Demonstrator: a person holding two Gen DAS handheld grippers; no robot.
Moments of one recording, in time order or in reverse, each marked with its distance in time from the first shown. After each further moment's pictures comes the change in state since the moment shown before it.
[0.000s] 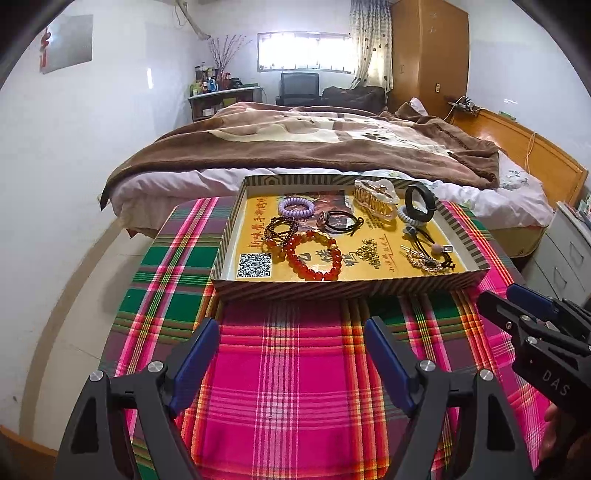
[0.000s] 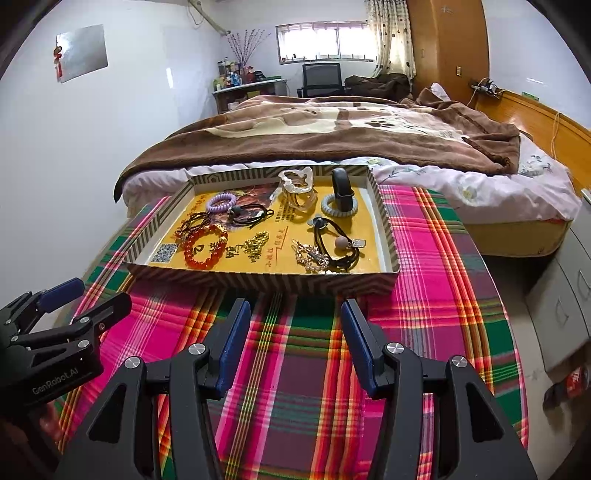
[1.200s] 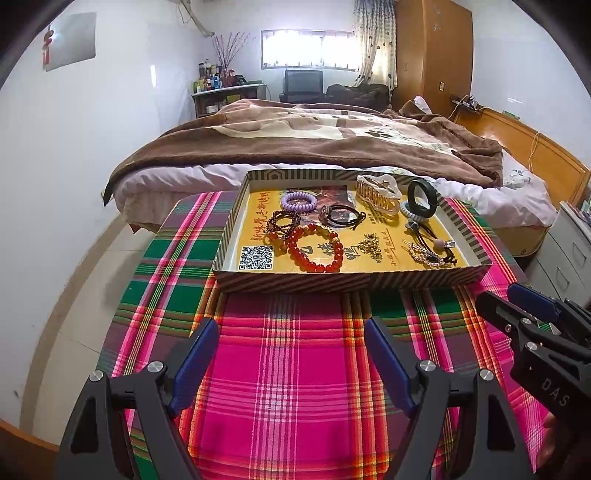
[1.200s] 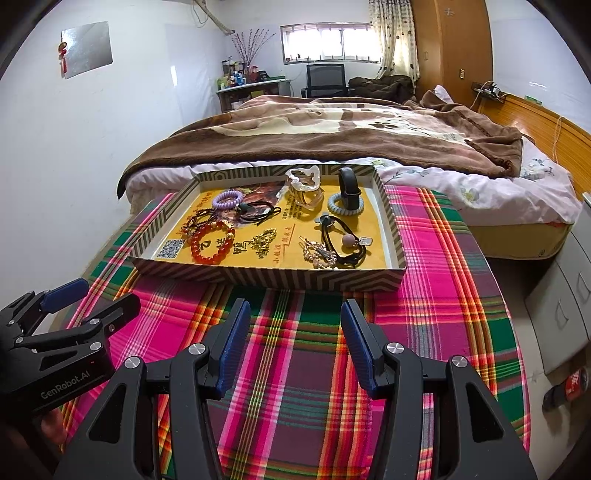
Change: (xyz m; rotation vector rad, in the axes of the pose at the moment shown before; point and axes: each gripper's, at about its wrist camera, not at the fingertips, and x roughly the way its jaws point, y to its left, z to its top) left arm 0.001 -0.002 -0.005 -0.012 0.013 0.015; right arm -0.003 0.007 -0.004 -0.015 -0.001 0.000
